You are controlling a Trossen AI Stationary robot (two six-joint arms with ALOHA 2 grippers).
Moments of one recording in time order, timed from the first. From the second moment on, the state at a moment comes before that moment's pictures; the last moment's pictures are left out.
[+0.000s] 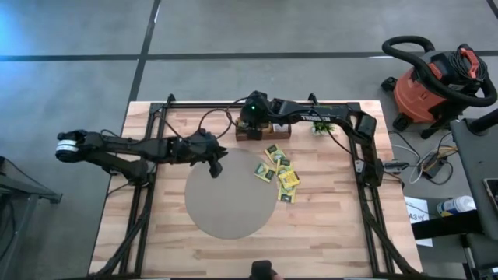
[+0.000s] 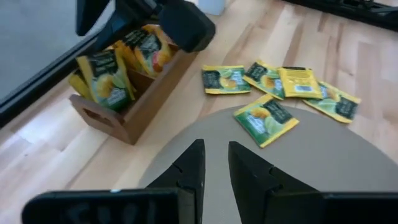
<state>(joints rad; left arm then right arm) 0.08 1.12 0.68 -0.13 -0.28 -0.27 -0.40 2.05 1.60 -0.36 0.18 -0.43</state>
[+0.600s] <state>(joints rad) 0.19 1.12 0.68 -0.13 -0.15 -0.21 -0.41 2.09 1.65 -0.36 0.13 -0.42</state>
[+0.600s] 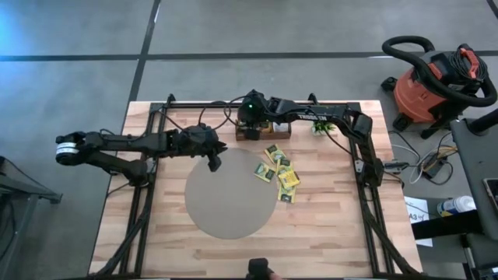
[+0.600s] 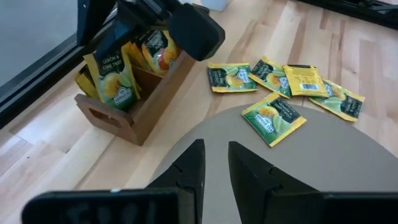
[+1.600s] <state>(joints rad) 0.19 1.12 0.68 -0.13 -0.14 -0.20 -0.40 2.12 1.71 -0.39 0.11 -0.41</state>
